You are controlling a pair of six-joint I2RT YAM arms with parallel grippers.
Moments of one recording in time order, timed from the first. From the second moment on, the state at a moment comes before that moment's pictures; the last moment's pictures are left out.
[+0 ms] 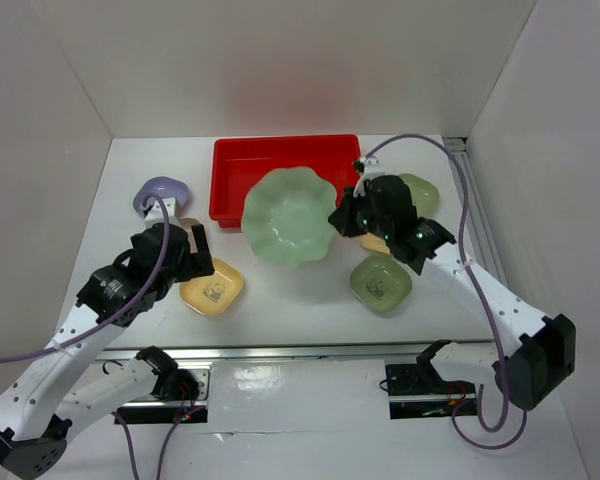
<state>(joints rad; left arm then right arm) -0.56 0.80 1.01 -0.94 -0.46 -0.56 0.58 1.17 1.03 -0.34 -0.05 0.38</state>
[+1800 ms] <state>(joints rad) -0.56 0.81 0.99 -0.89 -0.37 -0.55 0.23 2.20 1.71 -0.09 -0.46 0.51</state>
